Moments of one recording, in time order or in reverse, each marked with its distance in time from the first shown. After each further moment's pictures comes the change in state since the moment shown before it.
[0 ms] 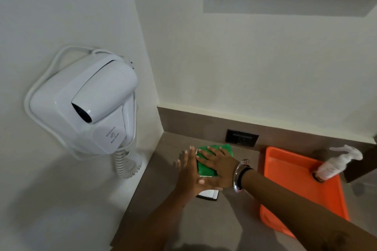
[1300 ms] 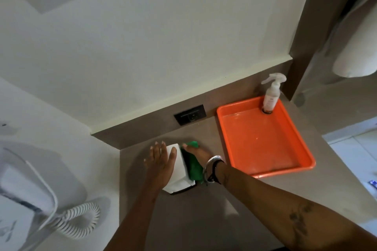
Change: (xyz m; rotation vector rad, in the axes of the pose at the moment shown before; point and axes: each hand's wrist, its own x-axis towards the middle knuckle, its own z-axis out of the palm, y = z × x) left_hand 0.052 0.026 0.001 0.765 -0.358 0.092; right_hand -0.024 0.002 0.052 2.217 0.460 0.838
